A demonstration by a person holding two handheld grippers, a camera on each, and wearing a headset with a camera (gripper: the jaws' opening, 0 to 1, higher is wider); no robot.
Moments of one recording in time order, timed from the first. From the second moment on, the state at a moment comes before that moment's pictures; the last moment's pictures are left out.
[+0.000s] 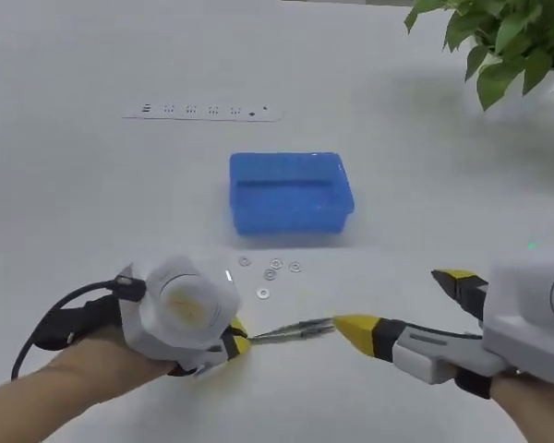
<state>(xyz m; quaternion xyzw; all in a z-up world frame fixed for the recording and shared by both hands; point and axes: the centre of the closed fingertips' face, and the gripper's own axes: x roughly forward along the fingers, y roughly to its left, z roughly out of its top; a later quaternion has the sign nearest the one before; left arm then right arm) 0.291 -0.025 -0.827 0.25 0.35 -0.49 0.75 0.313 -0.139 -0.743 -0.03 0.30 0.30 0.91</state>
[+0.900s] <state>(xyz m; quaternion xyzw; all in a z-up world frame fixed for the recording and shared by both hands) 0.286 -0.051 -0.716 0.19 0.27 -0.51 0.80 0.294 -0.032 -0.777 -0.18 0.29 0.52 0.78</state>
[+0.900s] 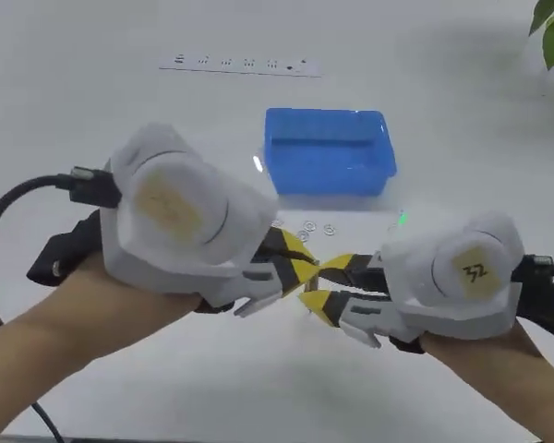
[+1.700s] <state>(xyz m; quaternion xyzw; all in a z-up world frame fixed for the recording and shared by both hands) 0.324 -0.030 -0.699 0.22 0.25 -0.48 0.81 0.334 -0.003 -0.761 -0.19 0.25 0.53 0.79</state>
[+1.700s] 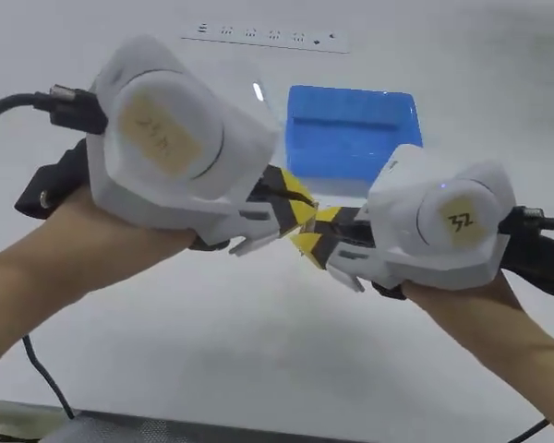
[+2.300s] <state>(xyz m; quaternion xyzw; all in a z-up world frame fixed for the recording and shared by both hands) 0.341 0.006 -0.720 0.10 0.25 -0.36 0.89 0.394 0.001 -0.757 -0.12 0.24 0.51 0.82</state>
